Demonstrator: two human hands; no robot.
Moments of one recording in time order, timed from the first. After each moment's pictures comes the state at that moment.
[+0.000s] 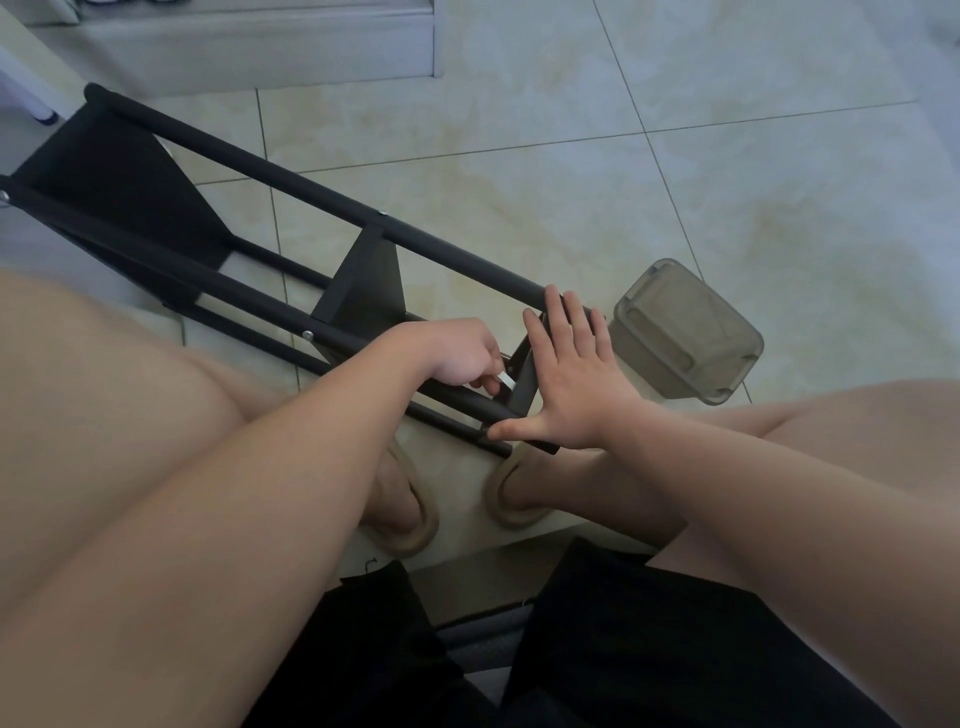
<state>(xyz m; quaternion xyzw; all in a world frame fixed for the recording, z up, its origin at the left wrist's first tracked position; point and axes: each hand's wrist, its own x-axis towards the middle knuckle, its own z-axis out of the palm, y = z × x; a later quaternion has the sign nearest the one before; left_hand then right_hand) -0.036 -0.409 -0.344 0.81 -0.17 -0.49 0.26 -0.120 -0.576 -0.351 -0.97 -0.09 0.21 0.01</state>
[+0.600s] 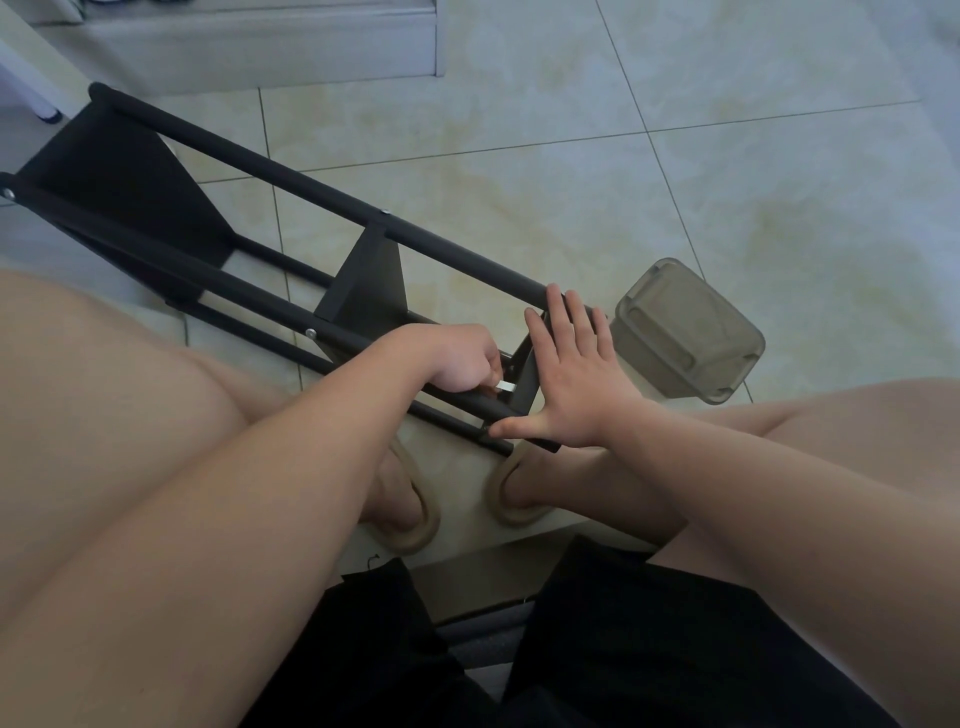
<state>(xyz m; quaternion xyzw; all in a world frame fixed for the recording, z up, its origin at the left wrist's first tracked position) -0.038 -0.407 -0.340 0.82 -0.22 -0.50 0.19 -0.119 -0.576 -0.350 -0.97 -0.09 0.22 0.01</state>
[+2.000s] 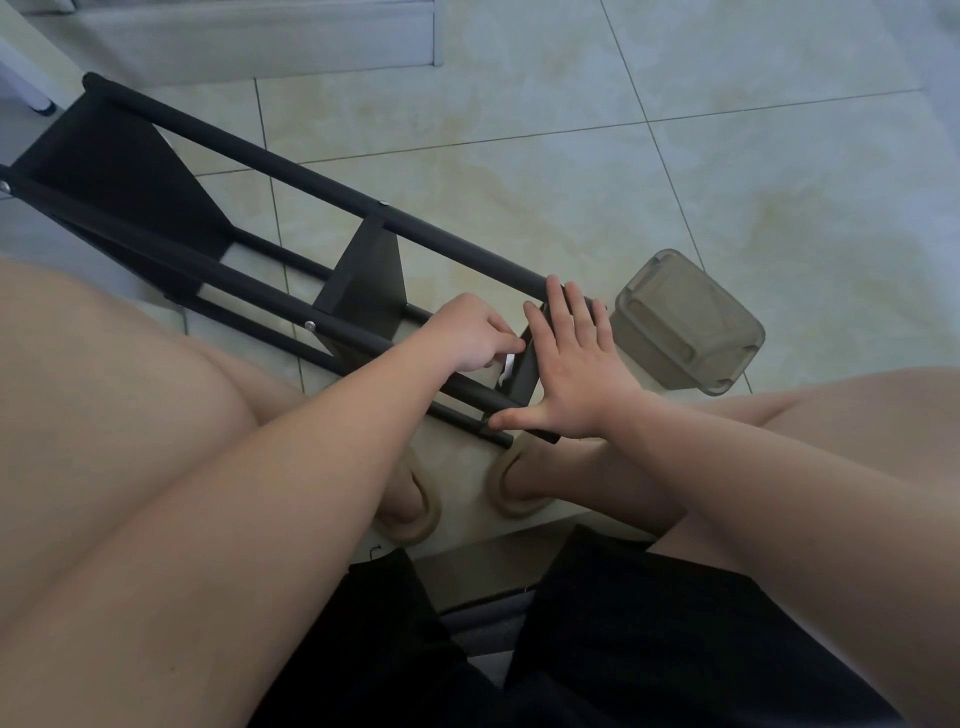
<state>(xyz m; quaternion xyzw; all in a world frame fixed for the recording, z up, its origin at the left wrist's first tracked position) -0.042 -0.419 -0.365 0.83 -0.03 -0.39 0.39 -0.119 -0.576 -0.355 -0.98 -0.09 0.20 0.02</state>
